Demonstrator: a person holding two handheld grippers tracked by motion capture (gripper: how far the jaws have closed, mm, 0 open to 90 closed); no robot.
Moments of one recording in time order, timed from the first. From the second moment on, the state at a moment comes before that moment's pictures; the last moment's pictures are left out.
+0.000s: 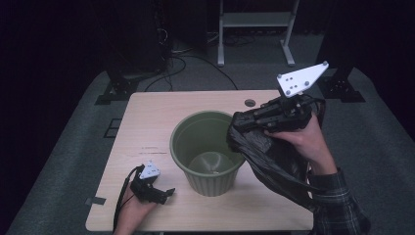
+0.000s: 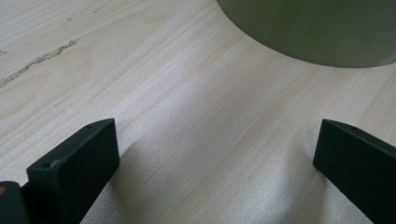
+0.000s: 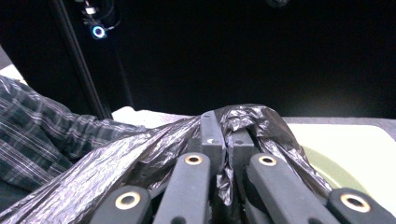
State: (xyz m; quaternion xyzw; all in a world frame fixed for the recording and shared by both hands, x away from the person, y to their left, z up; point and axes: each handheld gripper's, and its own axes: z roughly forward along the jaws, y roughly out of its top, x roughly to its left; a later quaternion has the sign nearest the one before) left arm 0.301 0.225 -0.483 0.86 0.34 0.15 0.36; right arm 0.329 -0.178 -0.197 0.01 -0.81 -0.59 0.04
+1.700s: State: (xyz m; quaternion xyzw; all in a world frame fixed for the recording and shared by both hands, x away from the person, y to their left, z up) left arm 0.300 0.224 -0.483 0.86 0.33 0.15 0.36; right arm 0.387 -0.042 -0.200 0.05 -0.79 -0.60 0.13
